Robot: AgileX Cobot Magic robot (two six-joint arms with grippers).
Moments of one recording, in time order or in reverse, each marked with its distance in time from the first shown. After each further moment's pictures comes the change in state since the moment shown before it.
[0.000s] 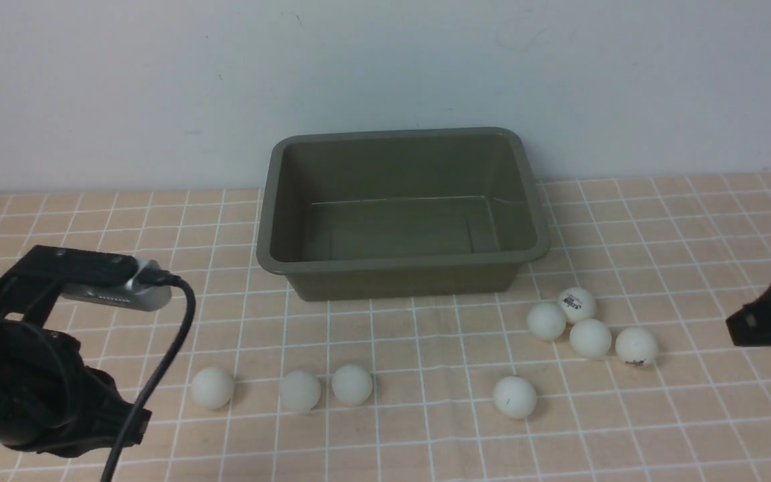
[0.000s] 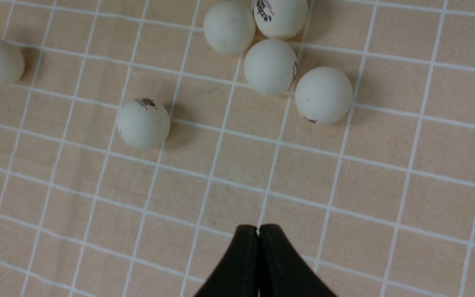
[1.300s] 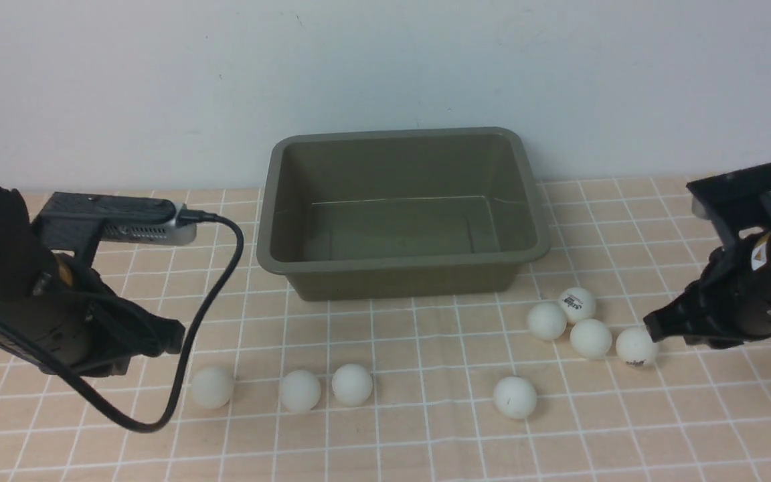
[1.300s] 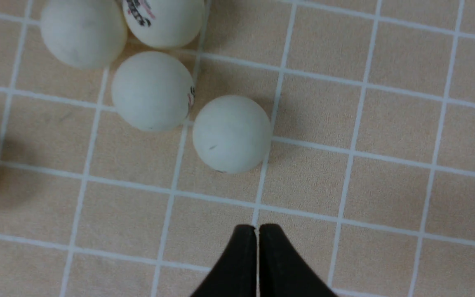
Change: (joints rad) right arm 0.255 0.286 -0.021 -0.539 -0.259 0.528; left arm -0.112 0.163 -0.133 0.405 -0.131 -0.611
